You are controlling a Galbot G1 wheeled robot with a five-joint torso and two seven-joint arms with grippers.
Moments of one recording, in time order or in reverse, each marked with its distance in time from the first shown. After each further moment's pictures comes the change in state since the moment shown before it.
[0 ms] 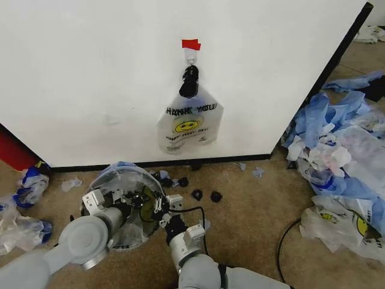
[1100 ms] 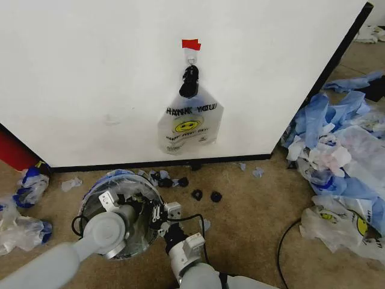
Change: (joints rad) left arm -0.100 -0.138 0.122 0.127 0.055 -0.027 0.001; right arm -0.030 -0.017 -0.019 0.008 -0.028 0.005 -0.015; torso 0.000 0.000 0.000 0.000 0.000
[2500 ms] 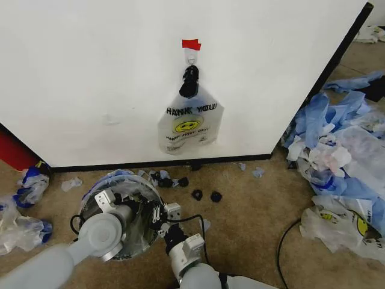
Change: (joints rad) left arm 0.018 0.028 -0.025 -0.031 0.036 -0.018 0.003; right arm -0.001 -0.004 -0.005 -0.010 -0.009 0.006 -0.008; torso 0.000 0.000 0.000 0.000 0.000
